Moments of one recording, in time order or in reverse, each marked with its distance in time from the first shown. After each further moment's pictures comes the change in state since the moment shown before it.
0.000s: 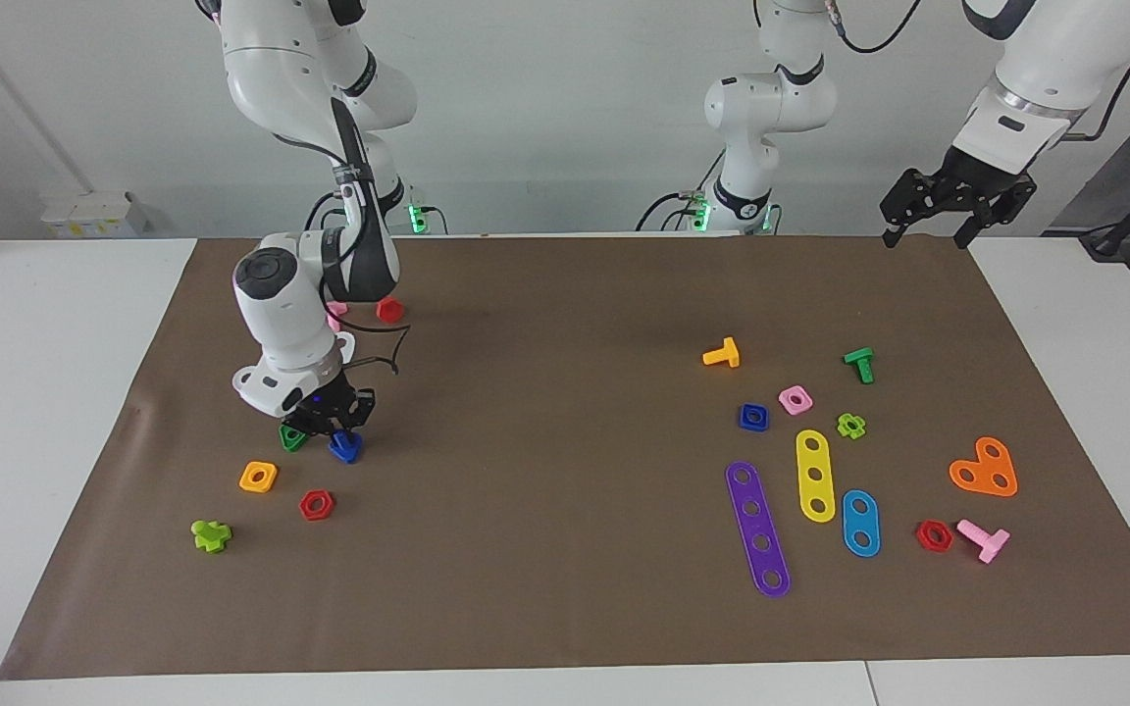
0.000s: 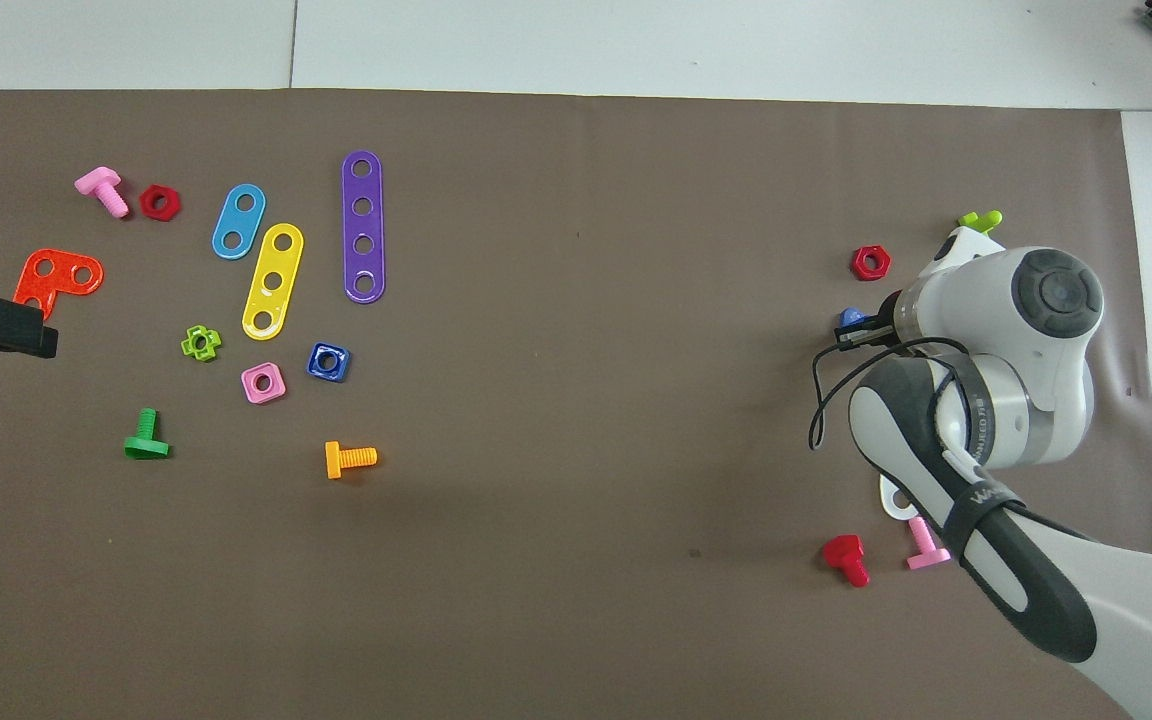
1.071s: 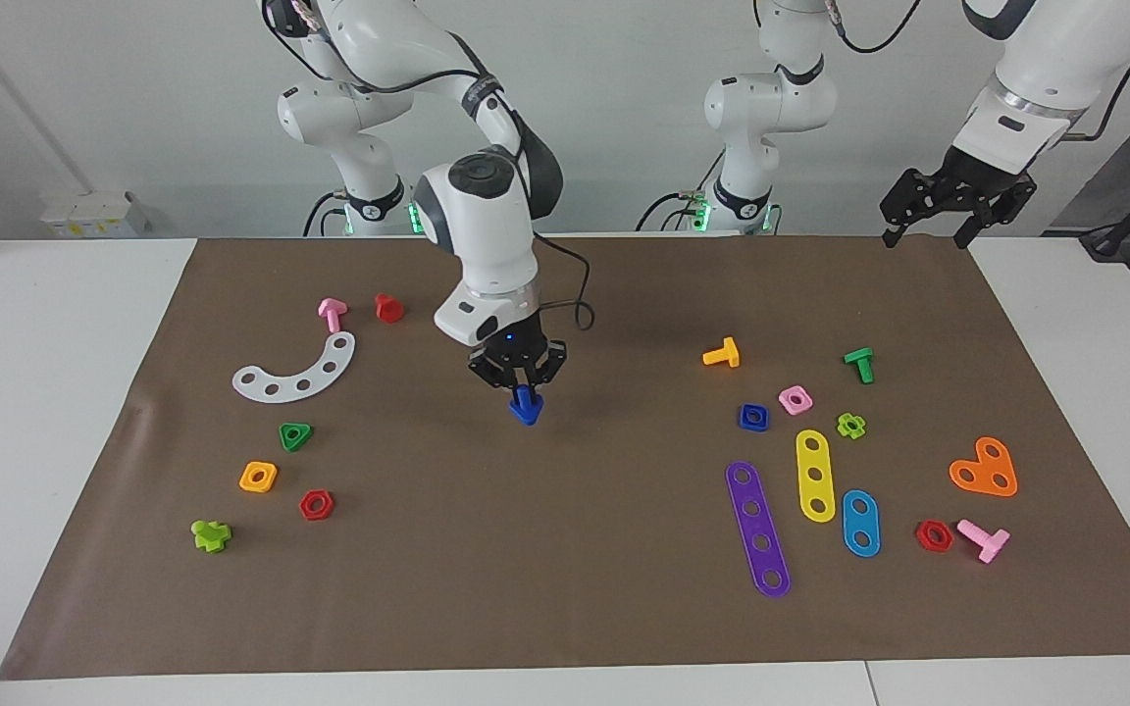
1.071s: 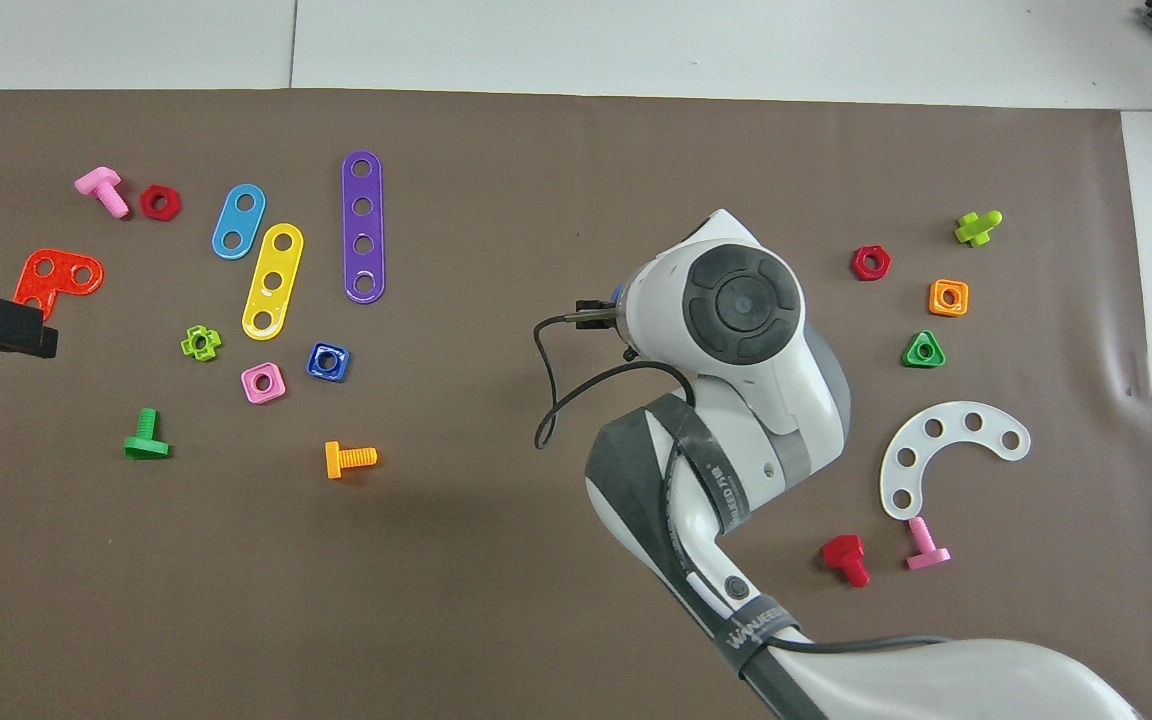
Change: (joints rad) left arm 0.000 0.000 0.000 0.000 0.000 0.000 0.000; right arm 0.434 0.058 0.022 0.324 0.000 -0.148 0.656
